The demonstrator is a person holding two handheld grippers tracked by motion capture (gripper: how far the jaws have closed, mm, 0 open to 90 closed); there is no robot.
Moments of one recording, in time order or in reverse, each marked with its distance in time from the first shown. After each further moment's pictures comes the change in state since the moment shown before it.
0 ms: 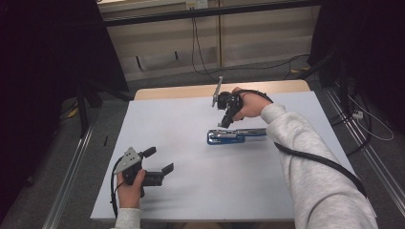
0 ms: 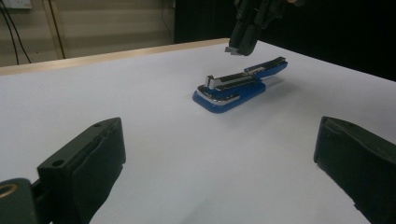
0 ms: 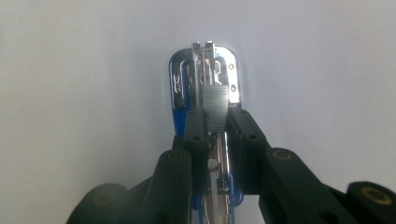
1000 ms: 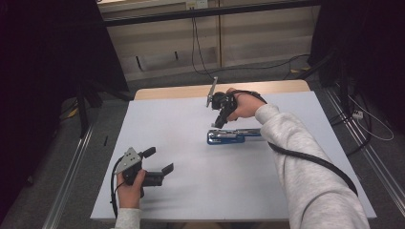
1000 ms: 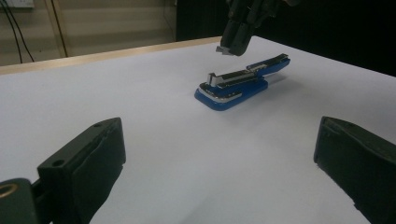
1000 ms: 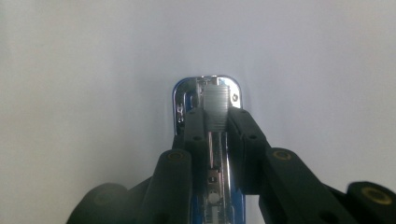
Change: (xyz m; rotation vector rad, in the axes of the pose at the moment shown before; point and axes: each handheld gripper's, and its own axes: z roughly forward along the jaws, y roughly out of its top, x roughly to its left) left arm -0.001 0.000 -0.001 0.007 0.012 -0.002; right arm 0.000 0.015 0.009 -0.040 0.010 -0.022
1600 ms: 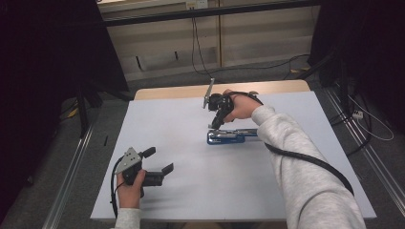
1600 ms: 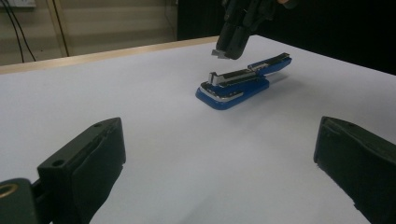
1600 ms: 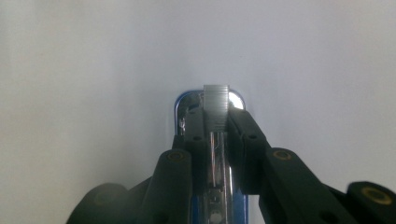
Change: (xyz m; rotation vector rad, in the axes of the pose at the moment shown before) left arm 0.000 0.000 0.000 0.003 0.000 -0.001; right arm 0.001 0.007 0.008 -0.015 0.013 -0.020
